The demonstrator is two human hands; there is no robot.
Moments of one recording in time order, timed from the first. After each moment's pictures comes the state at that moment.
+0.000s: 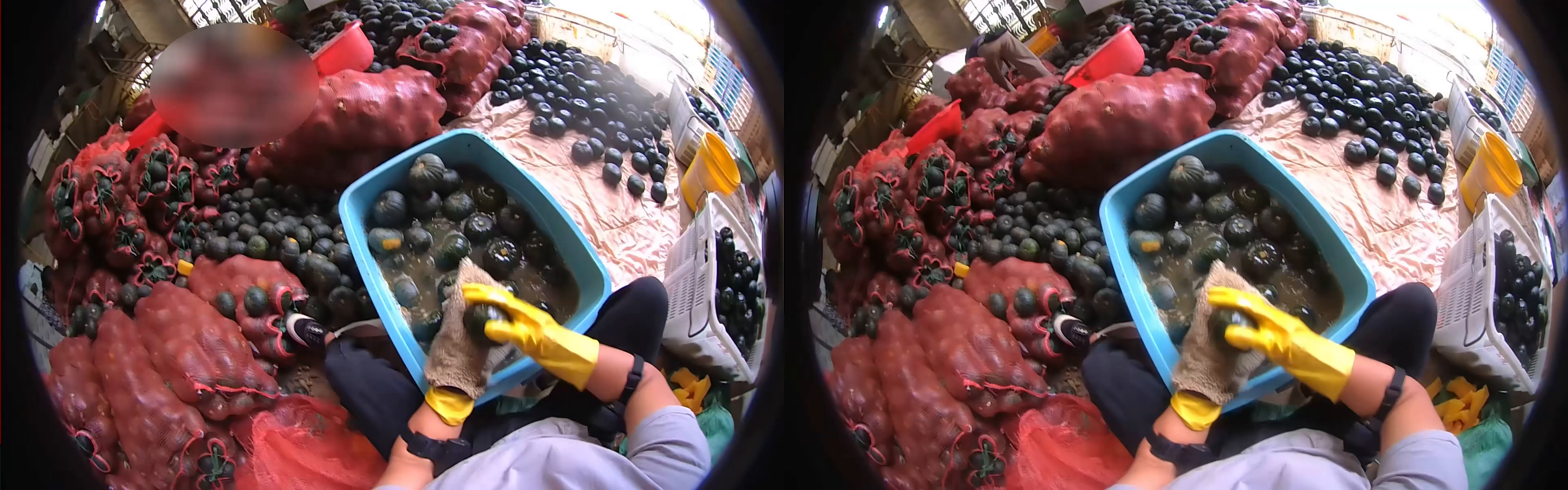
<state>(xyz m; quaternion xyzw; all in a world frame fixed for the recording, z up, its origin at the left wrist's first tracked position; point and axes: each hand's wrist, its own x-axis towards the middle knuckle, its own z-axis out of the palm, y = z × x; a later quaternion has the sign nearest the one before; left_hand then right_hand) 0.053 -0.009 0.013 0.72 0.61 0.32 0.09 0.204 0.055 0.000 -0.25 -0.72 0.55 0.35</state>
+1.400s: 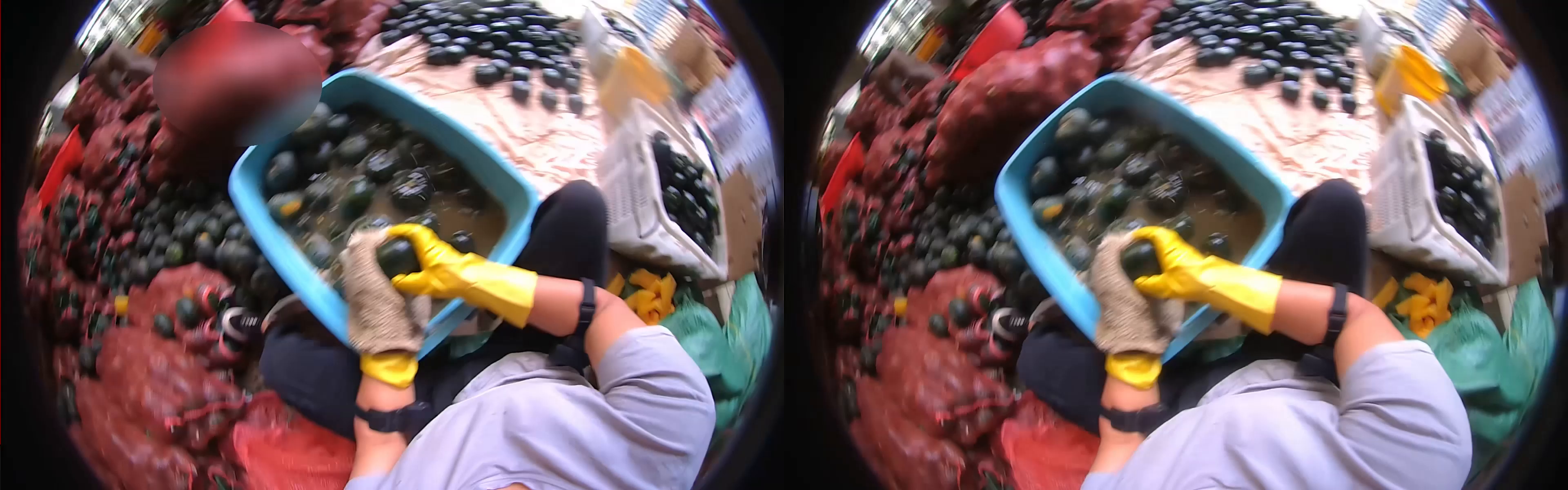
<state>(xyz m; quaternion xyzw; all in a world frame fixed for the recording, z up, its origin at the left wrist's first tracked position) 0.065 -0.016 0.008 0.59 0.60 0.53 0.16 0.187 0.038 -0.061 -0.38 -0.65 0.56 0.35</state>
